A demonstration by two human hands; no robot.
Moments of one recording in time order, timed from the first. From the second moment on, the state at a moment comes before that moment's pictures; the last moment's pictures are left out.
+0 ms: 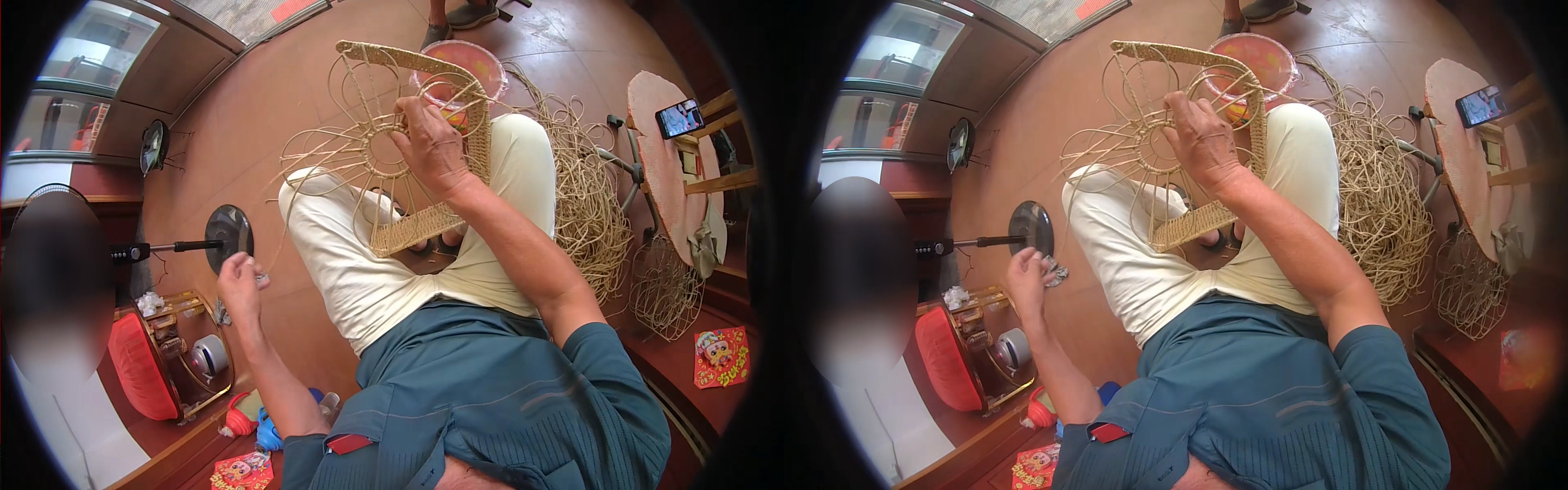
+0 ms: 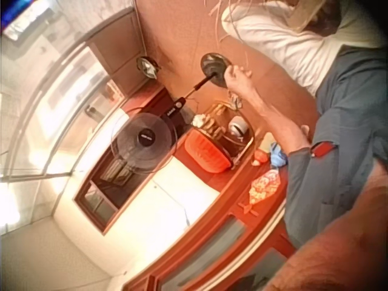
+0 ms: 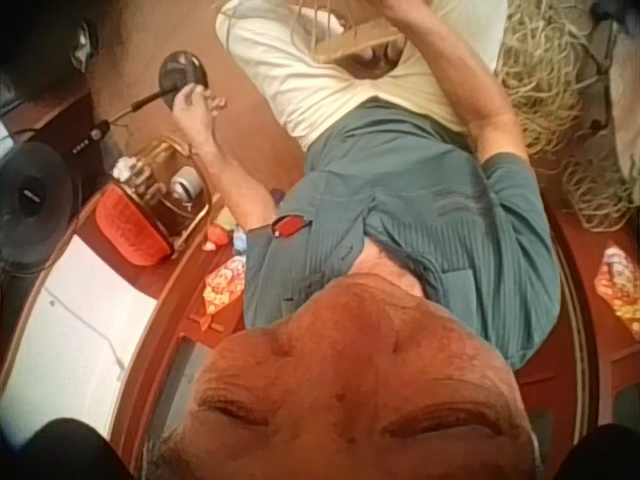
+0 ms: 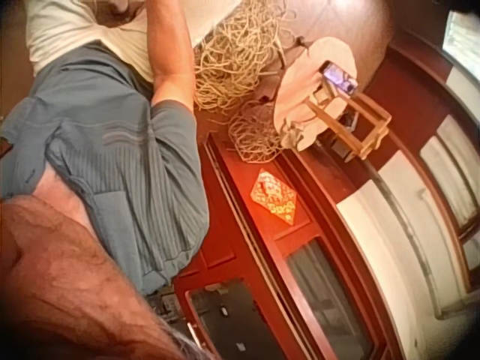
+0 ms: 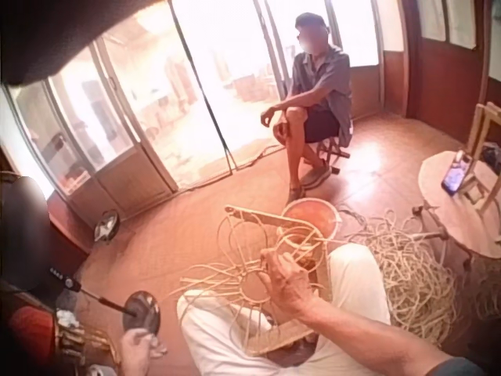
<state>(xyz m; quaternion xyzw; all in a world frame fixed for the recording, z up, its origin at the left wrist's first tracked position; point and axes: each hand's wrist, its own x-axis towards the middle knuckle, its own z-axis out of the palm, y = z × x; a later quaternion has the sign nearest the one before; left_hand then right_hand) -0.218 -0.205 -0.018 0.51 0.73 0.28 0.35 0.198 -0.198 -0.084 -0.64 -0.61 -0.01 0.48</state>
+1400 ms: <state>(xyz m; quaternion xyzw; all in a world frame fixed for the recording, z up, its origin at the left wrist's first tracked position) -0.392 -0.254 -0.054 0.60 0.79 0.02 -0.13 0.197 -0.198 -0.091 -0.62 -0.60 0.01 0.51</state>
